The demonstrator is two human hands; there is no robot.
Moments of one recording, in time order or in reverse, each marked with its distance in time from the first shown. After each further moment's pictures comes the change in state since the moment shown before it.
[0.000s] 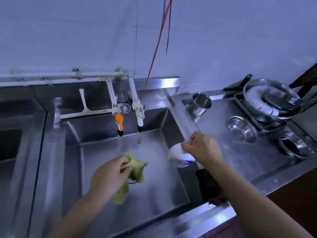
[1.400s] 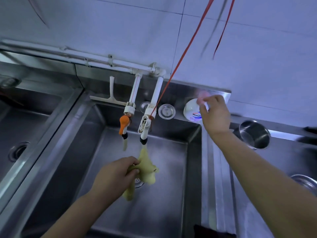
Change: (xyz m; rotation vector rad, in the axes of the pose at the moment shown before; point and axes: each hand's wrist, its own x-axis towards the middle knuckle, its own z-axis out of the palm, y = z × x) left_hand 0.066 0.073 0.061 -0.020 0.155 -0.257; right_hand 0.275 -0.027 0.037 0.244 0.188 -0.543
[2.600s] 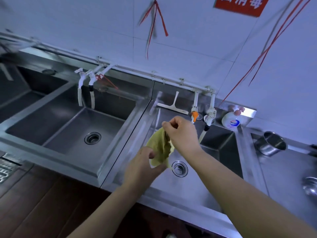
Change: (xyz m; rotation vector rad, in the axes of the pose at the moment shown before) left_hand -0.257 -0.159 -0.104 -0.294 0.351 -0.012; right_hand -0.335 -0.387 -0.047 0.383 -0.302 -0.069
